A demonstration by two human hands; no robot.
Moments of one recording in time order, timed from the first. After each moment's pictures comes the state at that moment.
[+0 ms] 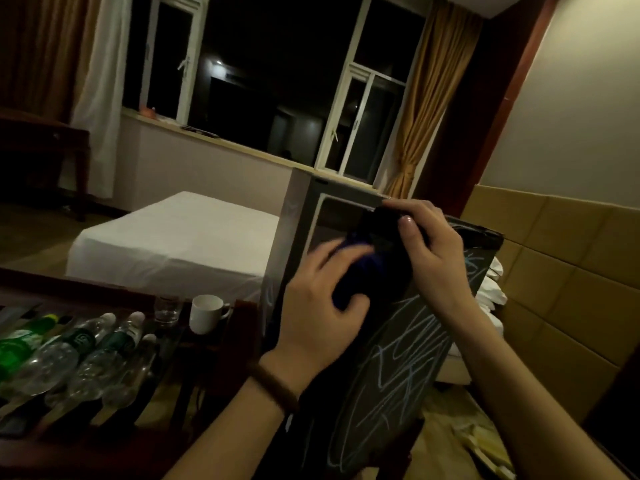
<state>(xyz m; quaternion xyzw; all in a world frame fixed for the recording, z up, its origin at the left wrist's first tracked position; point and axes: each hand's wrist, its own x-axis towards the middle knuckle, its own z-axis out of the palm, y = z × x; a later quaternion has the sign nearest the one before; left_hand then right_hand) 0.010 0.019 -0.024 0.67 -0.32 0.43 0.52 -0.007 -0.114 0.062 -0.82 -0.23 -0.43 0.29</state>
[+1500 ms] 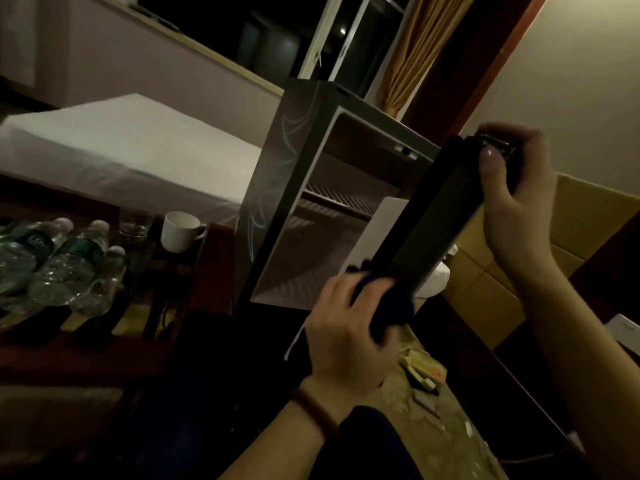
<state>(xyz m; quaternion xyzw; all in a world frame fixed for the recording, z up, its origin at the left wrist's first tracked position) -0.045 -0.010 -0.124 0.65 -0.23 0.42 0.58 -0.045 -0.117 0.050 -0.84 -0.16 -0.47 0.25</state>
